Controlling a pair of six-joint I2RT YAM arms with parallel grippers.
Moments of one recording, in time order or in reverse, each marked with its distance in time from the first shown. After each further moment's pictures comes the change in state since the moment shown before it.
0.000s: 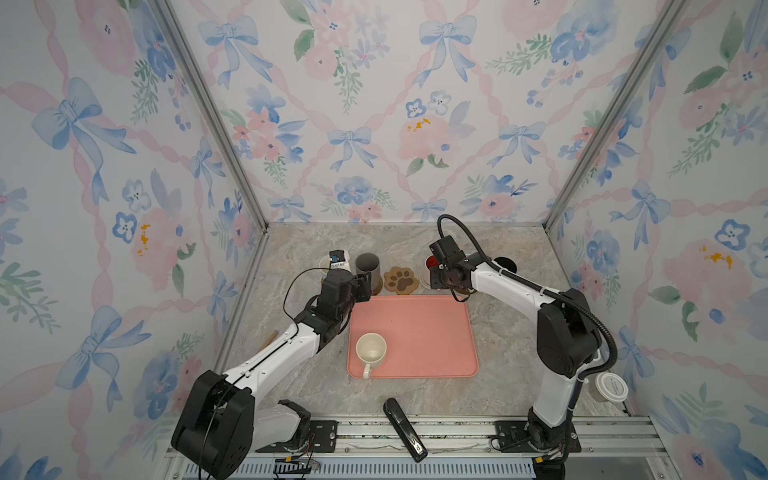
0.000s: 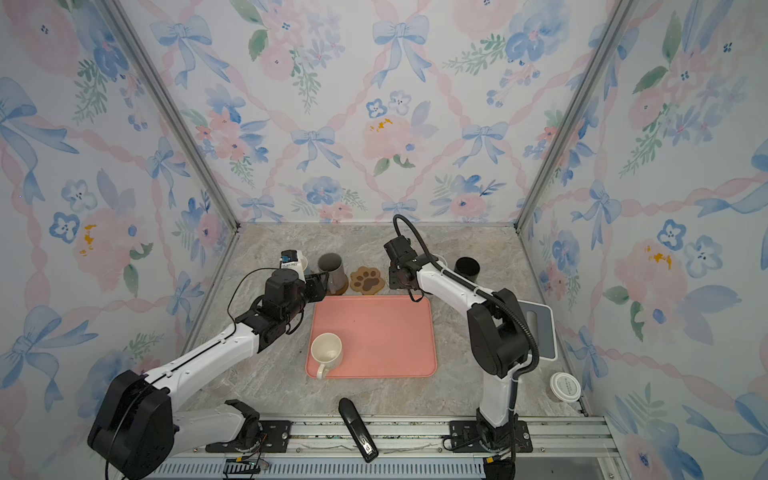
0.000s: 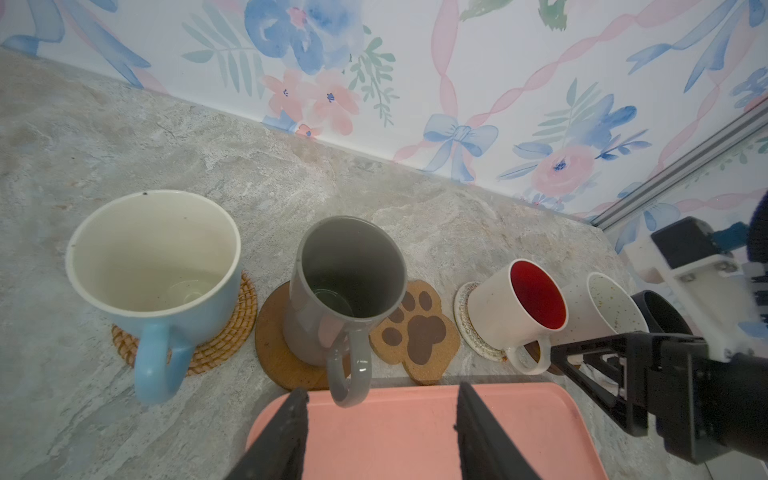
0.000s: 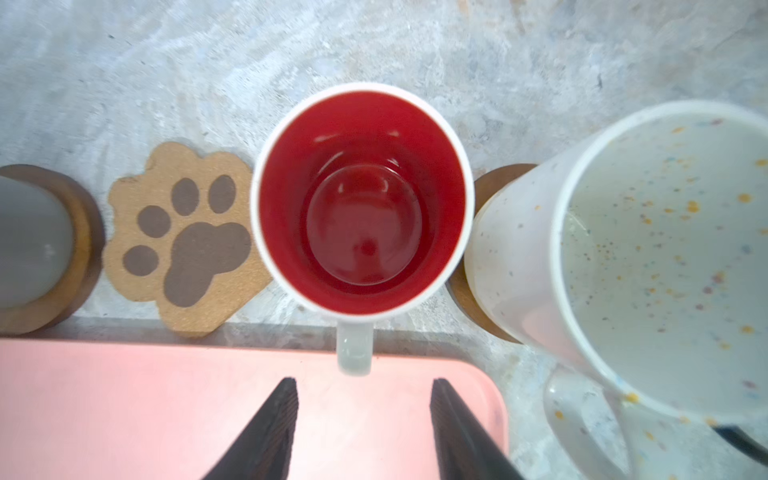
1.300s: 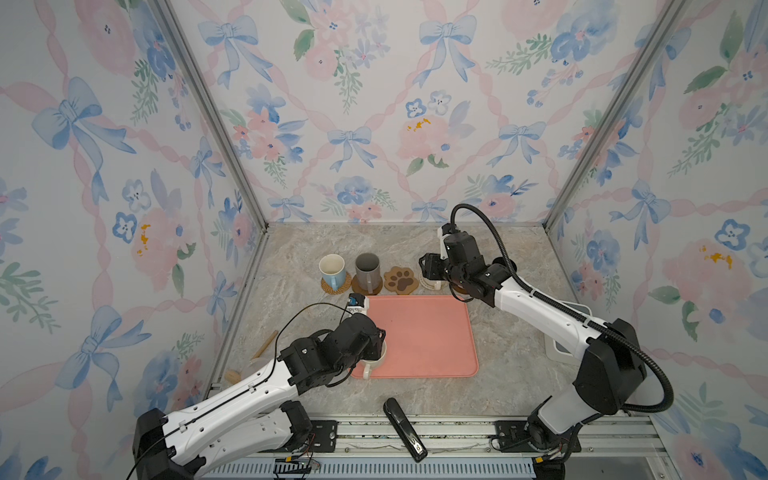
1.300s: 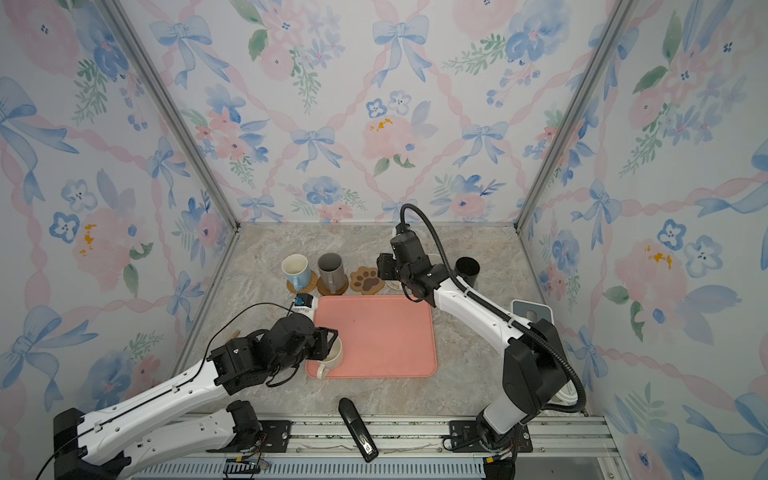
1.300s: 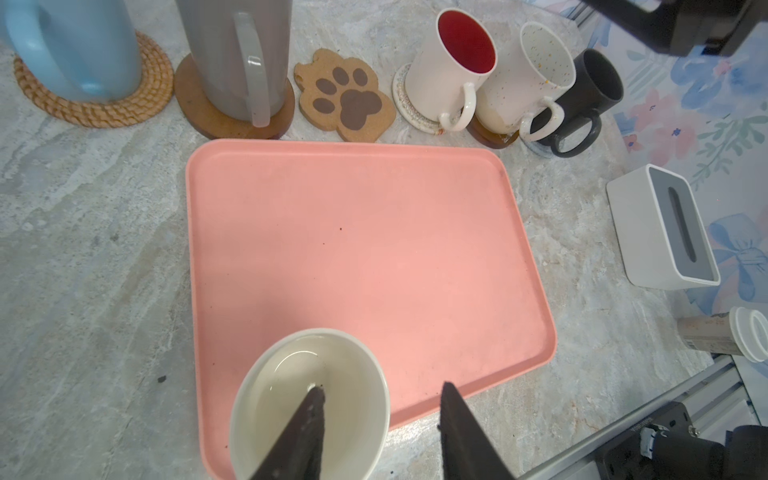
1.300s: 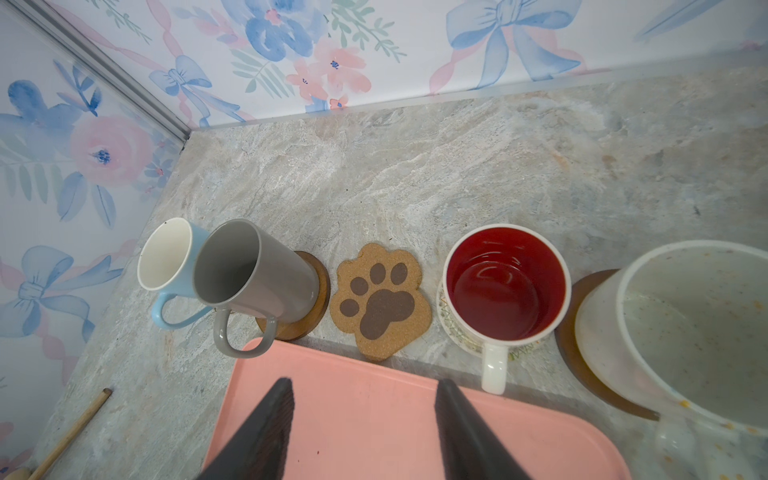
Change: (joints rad) left arm -0.498 -0.317 0.042 -0.728 -0.113 -0.288; right arm 0.048 -0.261 -0.166 0.334 -0.147 0.052
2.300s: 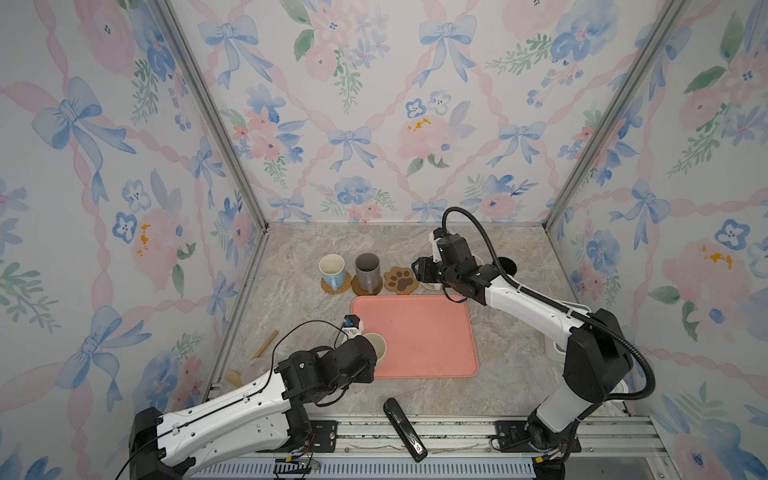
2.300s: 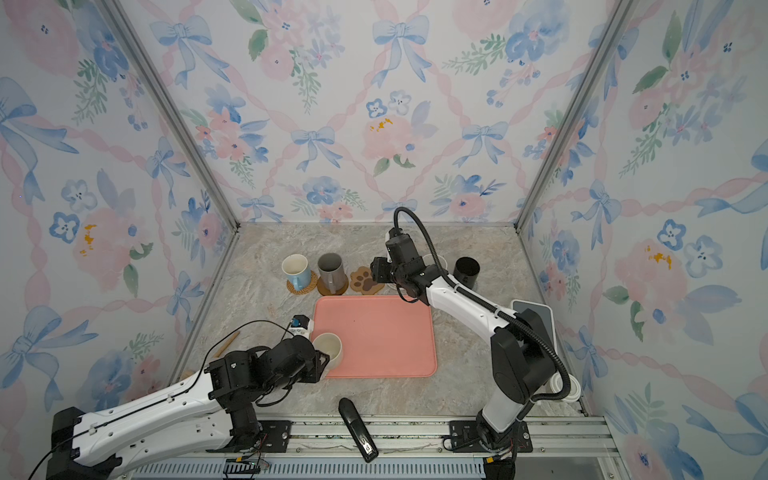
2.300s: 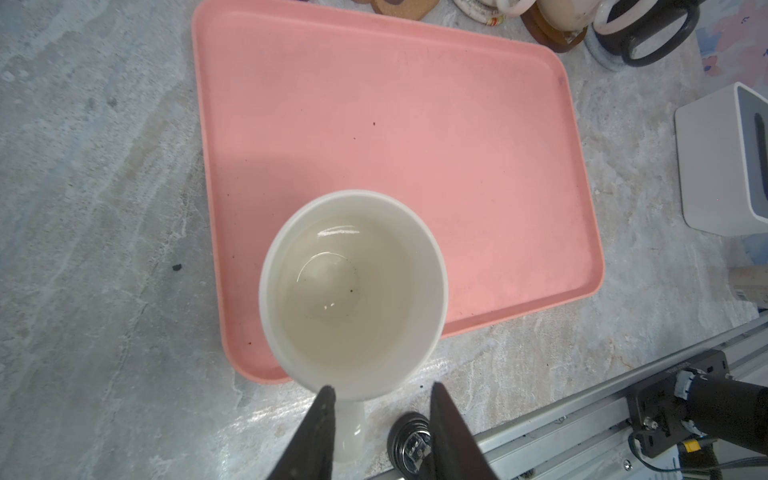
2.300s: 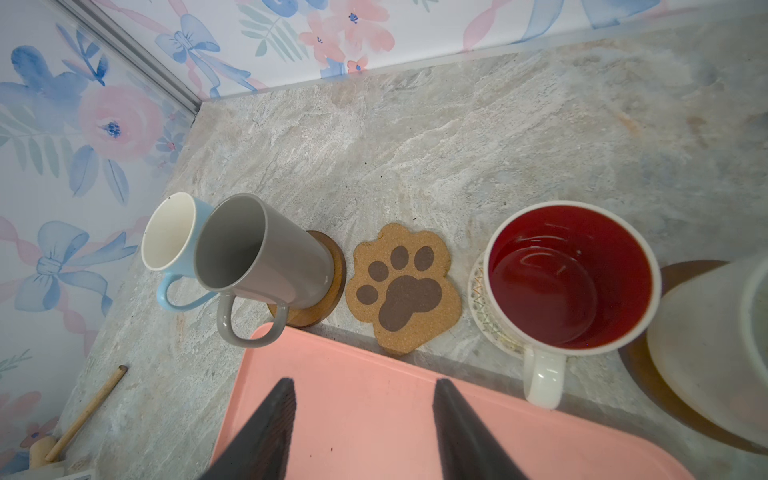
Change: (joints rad) left arm -0.108 -0.090 -0.101 -0.141 0.011 -0.155; right arm 0.000 0.080 0.003 0.042 -0.087 0.015
